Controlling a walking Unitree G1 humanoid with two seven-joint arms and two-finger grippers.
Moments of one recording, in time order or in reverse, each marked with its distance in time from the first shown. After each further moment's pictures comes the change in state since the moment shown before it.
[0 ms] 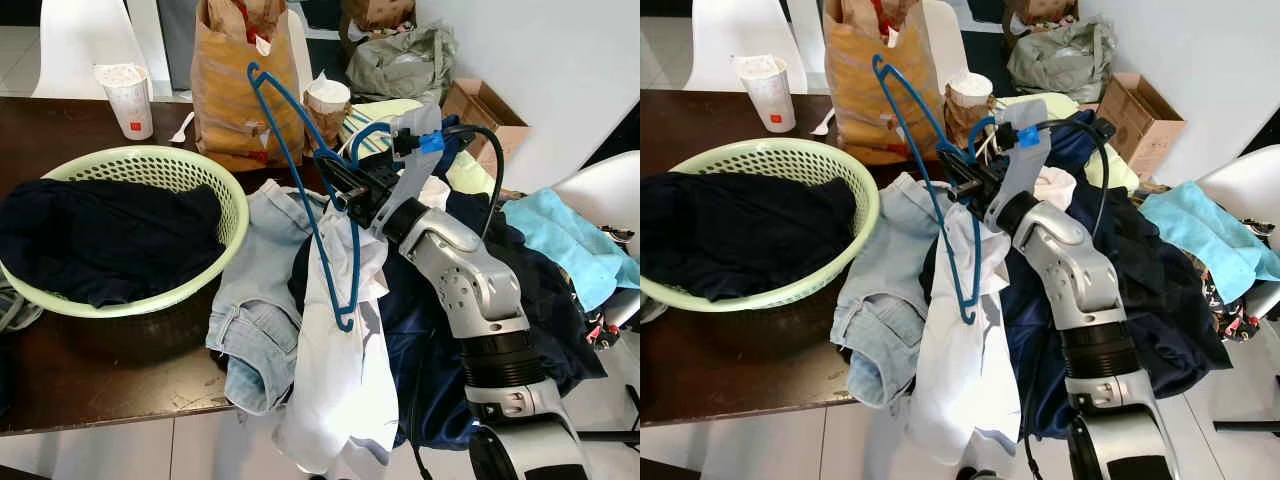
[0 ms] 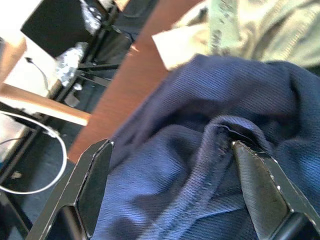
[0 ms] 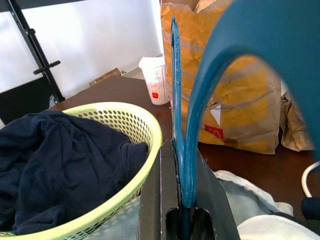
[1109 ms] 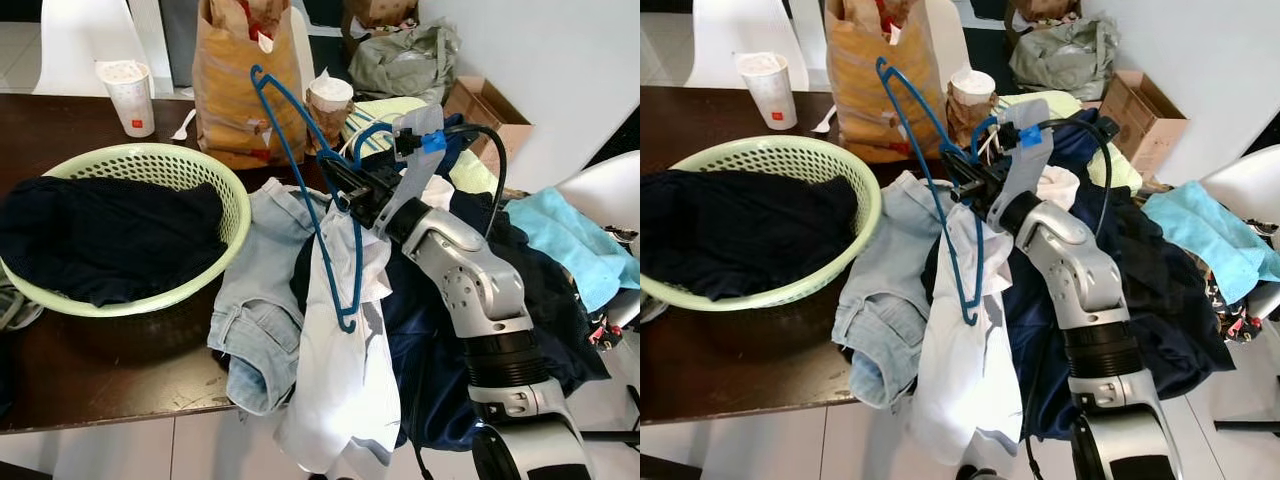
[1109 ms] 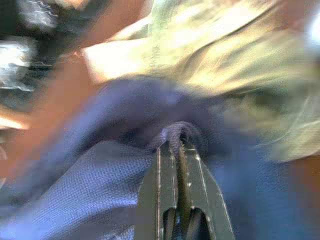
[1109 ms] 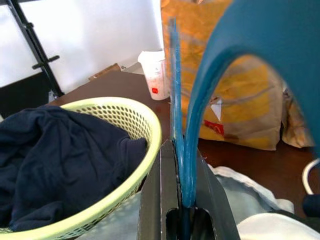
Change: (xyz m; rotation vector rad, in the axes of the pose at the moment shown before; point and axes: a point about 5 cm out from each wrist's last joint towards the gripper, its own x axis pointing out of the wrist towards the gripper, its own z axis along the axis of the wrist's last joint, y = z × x) left arm -0.004 -0.038 0.033 -0.262 -0.102 -0.305; right arm -0.002 -0.003 0.001 -0.008 0.010 -0.010
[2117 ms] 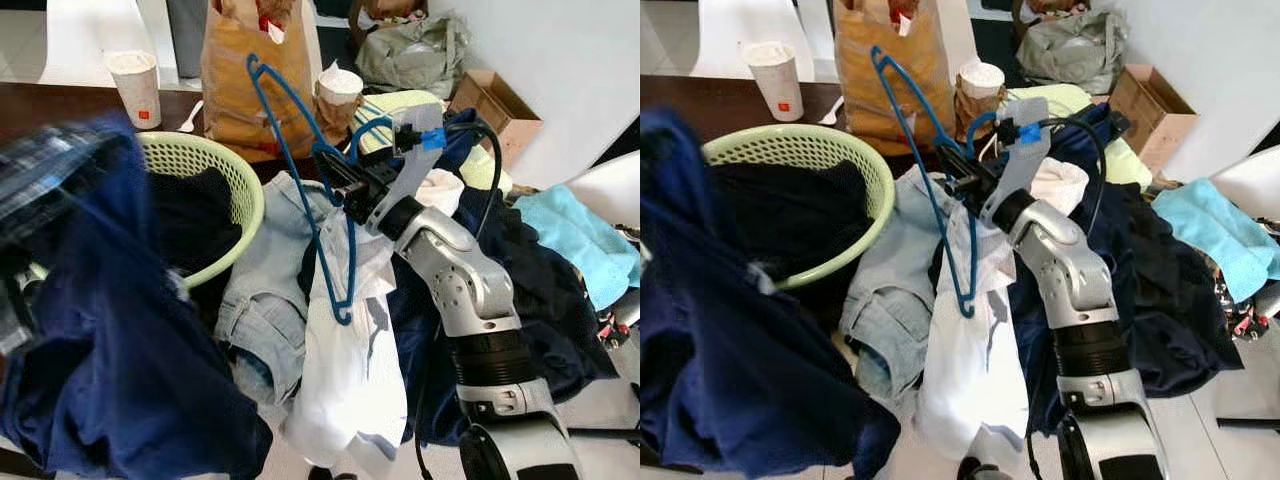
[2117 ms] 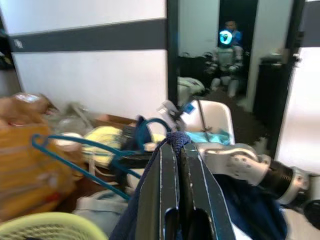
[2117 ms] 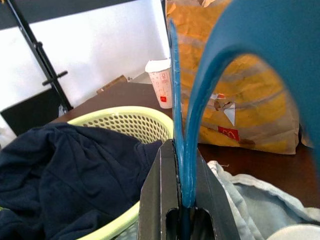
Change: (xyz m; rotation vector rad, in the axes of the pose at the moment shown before) left arm -0.146 -0.104 0.155 0.014 -0.709 -1.468; right arm 0.007 0.005 0.002 0.066 -0.071 0.001
